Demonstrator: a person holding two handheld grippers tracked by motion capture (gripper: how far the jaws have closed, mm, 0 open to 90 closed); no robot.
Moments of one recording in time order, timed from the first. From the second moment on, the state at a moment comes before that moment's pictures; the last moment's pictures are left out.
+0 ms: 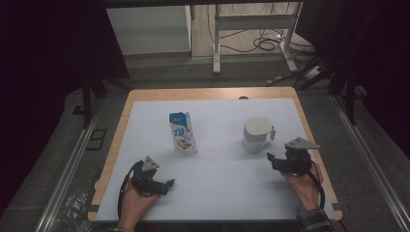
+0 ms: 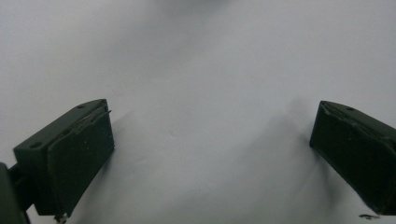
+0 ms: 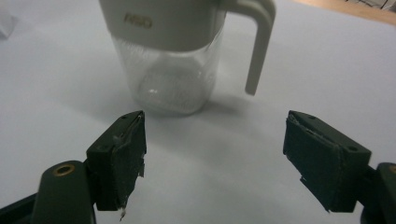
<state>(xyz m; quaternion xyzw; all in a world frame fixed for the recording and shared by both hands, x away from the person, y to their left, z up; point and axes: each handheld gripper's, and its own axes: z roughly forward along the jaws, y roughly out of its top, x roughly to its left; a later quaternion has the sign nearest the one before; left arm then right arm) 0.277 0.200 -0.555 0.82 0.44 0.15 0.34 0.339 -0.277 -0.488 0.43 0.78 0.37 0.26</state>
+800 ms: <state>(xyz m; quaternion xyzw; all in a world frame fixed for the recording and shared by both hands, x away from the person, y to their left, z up) 0.277 0.200 -0.555 0.82 0.44 0.15 0.34 0.374 -0.269 -0.489 0.47 0.75 0.36 0.30</state>
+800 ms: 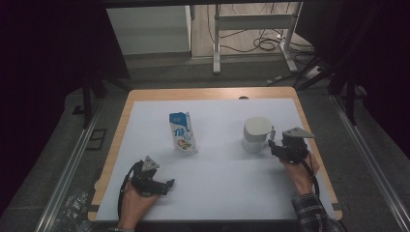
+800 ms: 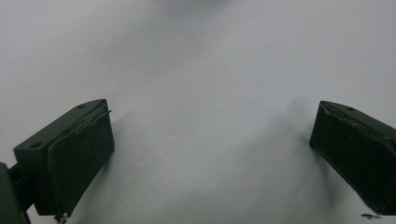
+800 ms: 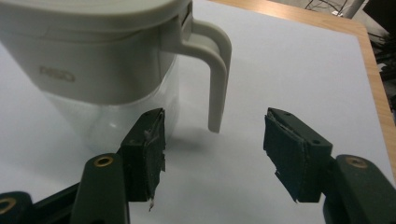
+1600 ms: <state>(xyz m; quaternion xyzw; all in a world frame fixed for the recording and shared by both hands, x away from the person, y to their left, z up) 0.277 0.200 -0.555 0.82 0.44 0.15 0.34 0.403 -0.265 -0.495 0.48 0.73 0.38 0.28</state>
